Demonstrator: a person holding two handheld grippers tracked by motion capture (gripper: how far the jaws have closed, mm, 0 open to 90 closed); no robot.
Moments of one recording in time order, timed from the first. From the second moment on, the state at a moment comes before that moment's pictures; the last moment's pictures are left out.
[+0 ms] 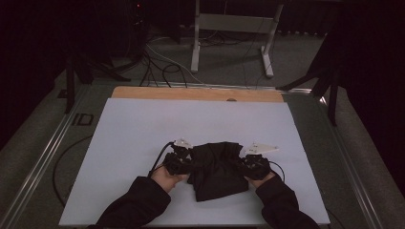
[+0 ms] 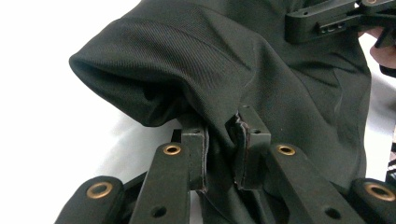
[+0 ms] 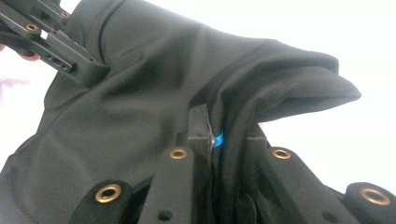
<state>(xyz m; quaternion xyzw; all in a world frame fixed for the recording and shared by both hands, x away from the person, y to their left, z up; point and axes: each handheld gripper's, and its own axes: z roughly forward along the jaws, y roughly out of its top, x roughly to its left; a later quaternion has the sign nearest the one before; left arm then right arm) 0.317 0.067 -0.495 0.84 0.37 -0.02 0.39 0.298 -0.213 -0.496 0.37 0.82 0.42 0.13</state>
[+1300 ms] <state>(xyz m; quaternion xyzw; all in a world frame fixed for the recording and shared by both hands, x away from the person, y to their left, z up) 0.363 0.102 -0.480 0.85 0.35 -0.01 0.38 0.336 -0.172 -0.498 0.41 0.79 0.43 0.15</state>
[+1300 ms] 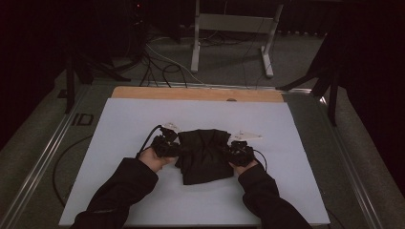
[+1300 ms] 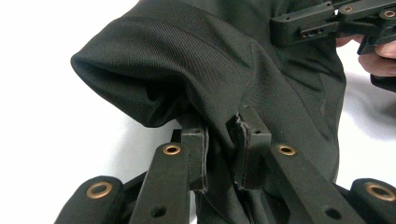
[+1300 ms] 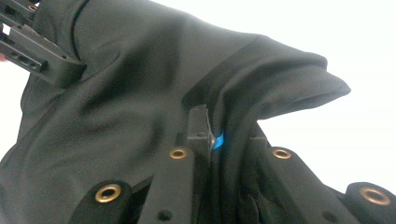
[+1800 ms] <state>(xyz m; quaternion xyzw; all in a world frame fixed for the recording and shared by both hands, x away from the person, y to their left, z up) 0.392 0.114 -0.503 0.84 0.38 -0.03 0.39 0.357 -0.166 -0.513 0.43 0.78 0.42 0.16</state>
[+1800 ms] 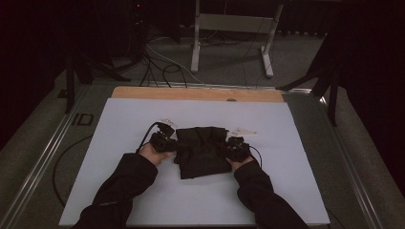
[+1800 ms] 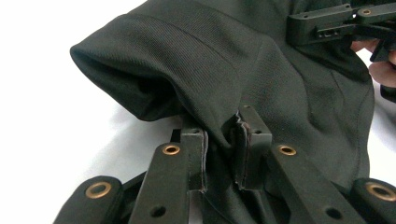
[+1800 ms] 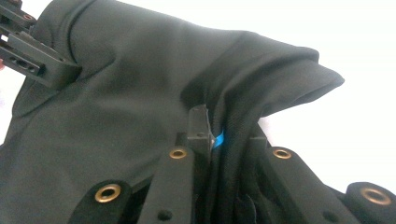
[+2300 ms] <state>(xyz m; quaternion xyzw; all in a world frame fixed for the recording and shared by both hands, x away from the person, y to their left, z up) 0.413 0.113 -0.512 0.84 0.38 -0.05 0.37 0.363 -0.171 -0.522 0.46 0.77 0.40 0.16</state>
